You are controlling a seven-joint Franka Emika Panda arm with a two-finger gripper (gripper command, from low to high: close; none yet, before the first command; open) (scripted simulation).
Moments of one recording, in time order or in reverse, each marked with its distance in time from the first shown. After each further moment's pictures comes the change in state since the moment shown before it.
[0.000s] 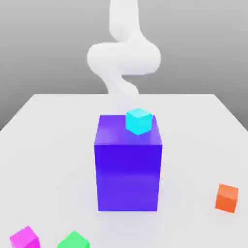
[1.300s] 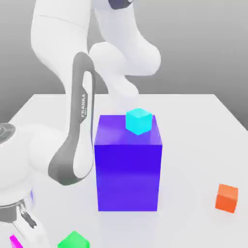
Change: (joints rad) arm -0.265 1.263 -0.116 0.107 0.166 0.410 0.191
